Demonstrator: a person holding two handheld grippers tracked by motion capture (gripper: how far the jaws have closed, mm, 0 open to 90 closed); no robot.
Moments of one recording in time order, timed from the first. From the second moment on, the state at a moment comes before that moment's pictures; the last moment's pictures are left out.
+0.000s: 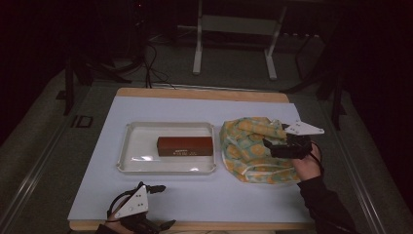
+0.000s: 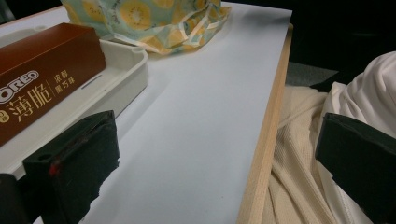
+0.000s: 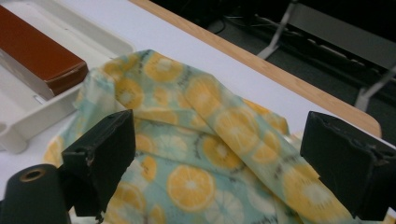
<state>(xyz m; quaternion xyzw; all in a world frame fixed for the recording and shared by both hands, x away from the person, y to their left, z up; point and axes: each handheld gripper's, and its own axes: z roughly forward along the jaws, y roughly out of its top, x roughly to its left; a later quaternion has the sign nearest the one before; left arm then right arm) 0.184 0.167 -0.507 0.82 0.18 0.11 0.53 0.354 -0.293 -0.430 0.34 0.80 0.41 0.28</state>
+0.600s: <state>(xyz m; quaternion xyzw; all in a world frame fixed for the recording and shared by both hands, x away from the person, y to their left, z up) 0.184 0.167 -0.507 0.82 0.18 0.11 0.53 0.314 -0.326 -0.465 0.40 0.75 0.43 0.30</state>
